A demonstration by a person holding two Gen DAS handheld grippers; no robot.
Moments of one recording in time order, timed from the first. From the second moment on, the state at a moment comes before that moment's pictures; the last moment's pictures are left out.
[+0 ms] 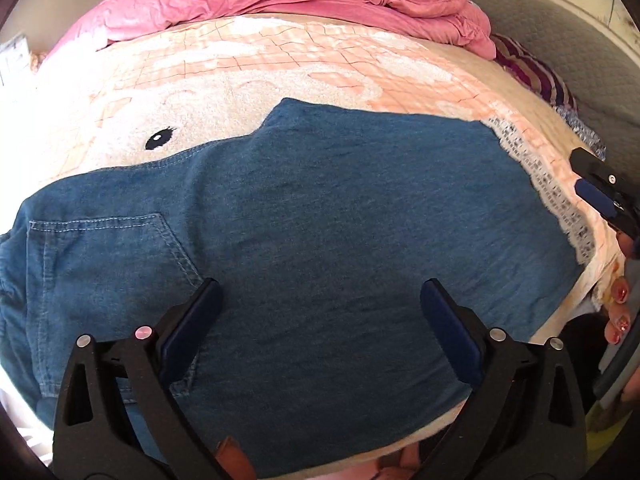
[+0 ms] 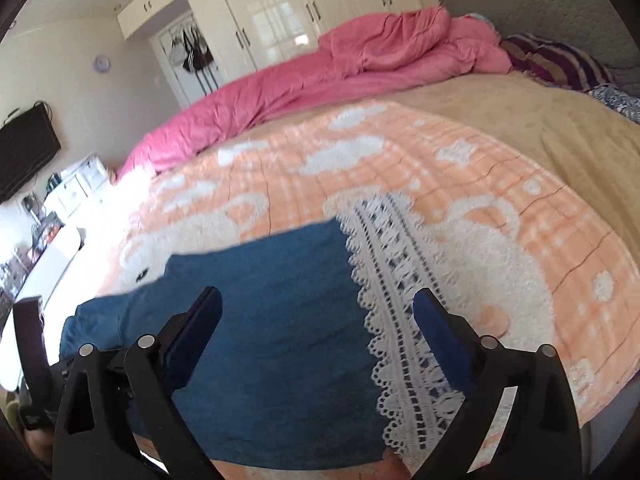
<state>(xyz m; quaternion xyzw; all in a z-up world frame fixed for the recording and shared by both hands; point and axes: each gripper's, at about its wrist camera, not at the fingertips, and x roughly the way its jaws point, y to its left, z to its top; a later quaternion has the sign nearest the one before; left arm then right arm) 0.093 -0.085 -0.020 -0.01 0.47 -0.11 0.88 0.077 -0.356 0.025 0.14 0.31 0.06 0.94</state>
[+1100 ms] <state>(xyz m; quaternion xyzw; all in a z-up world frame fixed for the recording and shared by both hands) 0.113 -0.182 0.034 0.08 0.41 -0.16 0.89 0.032 -0.427 0.039 0.18 0.30 0.00 0.94</state>
